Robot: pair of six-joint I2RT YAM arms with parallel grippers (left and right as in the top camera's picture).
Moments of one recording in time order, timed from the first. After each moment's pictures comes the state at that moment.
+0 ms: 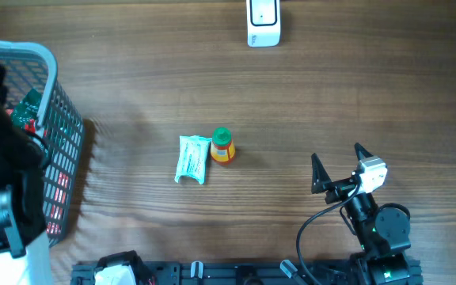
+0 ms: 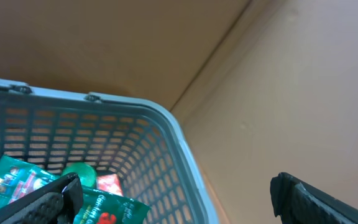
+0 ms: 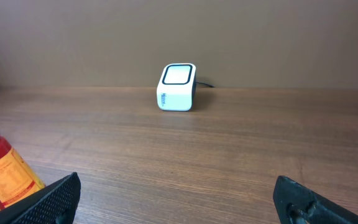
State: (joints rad) left arm 0.23 1.06 1.53 -0.76 -0.69 -0.76; right arm 0.20 0.08 0.01 0.00 -0.08 0.09
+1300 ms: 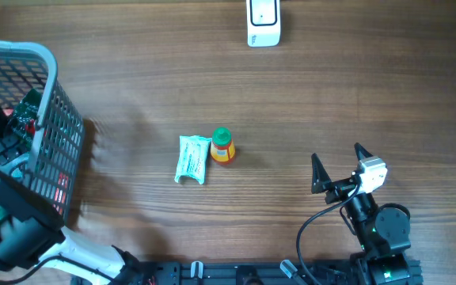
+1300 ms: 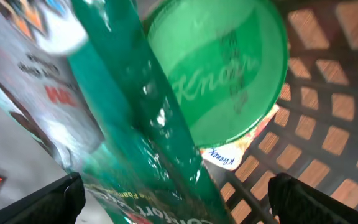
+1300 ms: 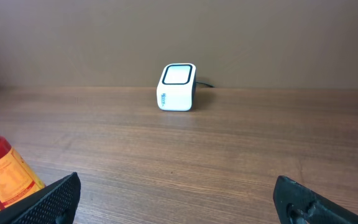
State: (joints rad) left arm 0.72 1.87 1.53 -0.88 -0.02 -1.46; right arm 0.20 0.08 0.01 0.00 -0.08 0.09
